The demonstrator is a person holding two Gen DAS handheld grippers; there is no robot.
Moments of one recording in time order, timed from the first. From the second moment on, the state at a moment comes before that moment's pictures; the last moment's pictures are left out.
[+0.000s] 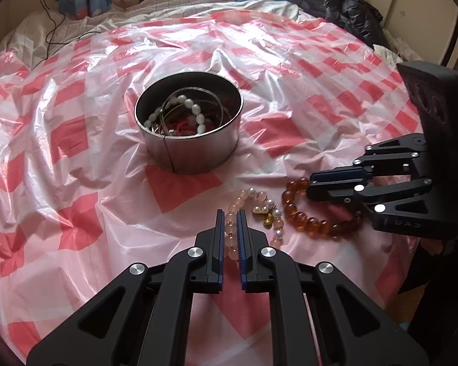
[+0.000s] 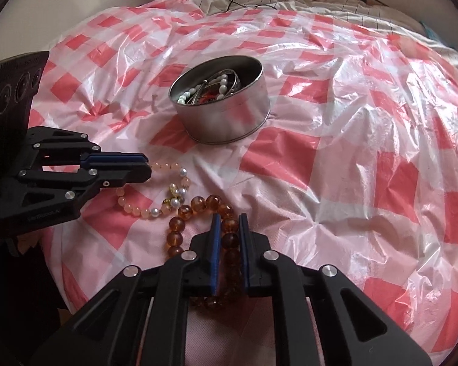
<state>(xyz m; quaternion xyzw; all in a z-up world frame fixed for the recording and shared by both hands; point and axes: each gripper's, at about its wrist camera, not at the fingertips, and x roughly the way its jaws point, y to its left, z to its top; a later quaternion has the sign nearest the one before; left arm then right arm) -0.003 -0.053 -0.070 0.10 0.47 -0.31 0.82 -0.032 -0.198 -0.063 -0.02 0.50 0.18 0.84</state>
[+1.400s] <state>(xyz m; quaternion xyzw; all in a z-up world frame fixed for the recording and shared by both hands) -0.008 -0.072 -0.073 0.14 0.47 -0.28 0.82 -0.018 -0.235 -0.075 0.22 0.52 0.25 0.79</state>
